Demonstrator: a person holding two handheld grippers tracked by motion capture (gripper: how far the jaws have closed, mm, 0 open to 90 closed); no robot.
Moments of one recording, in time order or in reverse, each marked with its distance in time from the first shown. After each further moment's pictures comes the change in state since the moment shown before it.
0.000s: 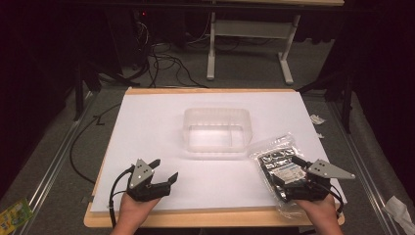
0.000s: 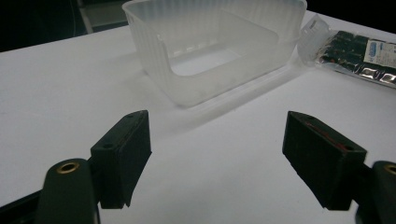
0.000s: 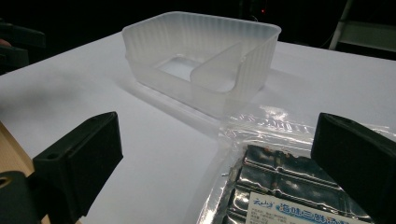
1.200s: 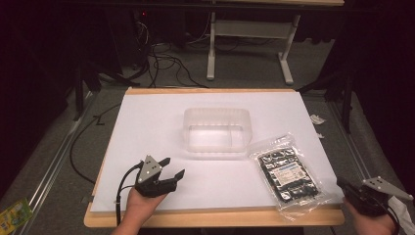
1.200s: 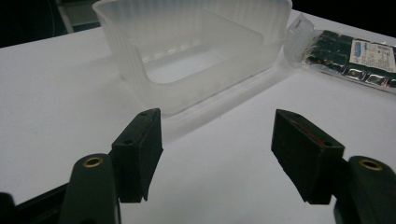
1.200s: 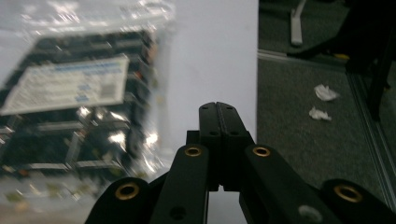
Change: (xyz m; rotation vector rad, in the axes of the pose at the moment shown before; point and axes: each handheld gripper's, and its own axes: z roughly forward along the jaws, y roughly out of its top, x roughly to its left) left arm -0.006 0.007 0.020 0.000 -0.063 0.010; right arm -0.091 -0.074 -0.096 0.184 -0.446 0.168
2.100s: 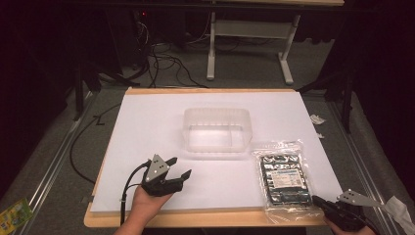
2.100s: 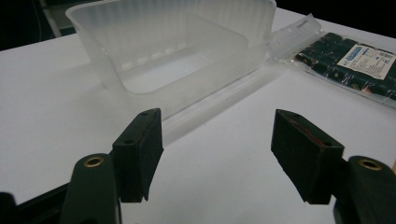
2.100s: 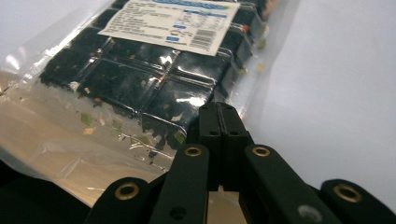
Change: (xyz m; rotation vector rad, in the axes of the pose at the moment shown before) left arm -0.009 0.005 0.009 0.005 -0.029 0.023; right arm 0.051 -0.026 0.004 0.129 0.244 -0.082
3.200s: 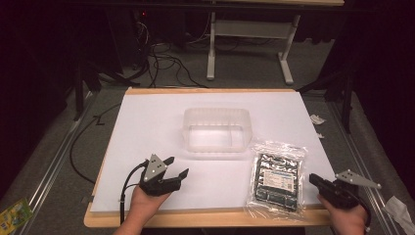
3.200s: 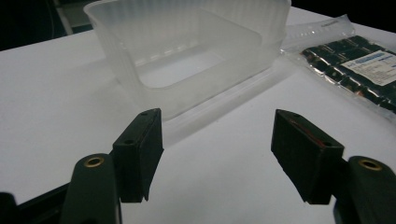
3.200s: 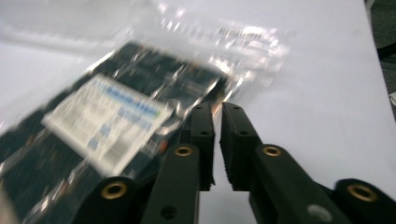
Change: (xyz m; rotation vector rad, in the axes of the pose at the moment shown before) left arm 0.006 -0.003 -0.003 0.004 0.046 -0.006; right arm -0.015 0.044 0.024 -0.127 -0.053 0.077
